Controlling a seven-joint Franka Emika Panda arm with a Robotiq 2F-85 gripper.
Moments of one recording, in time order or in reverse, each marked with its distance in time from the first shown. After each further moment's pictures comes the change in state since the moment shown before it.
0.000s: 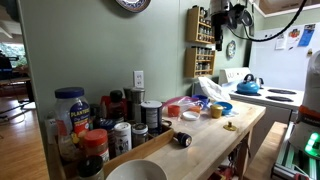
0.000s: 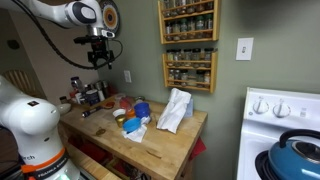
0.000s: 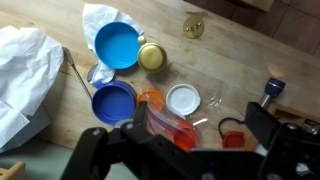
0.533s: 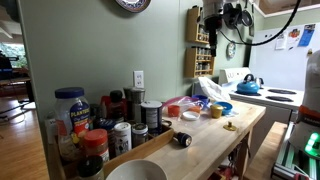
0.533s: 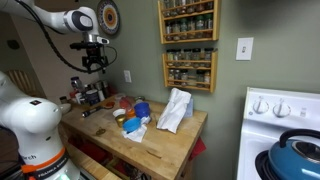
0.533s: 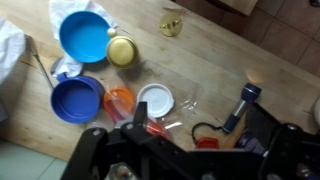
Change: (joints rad) arm 0.063 0.063 0.070 -0.015 0.064 0.052 0.034
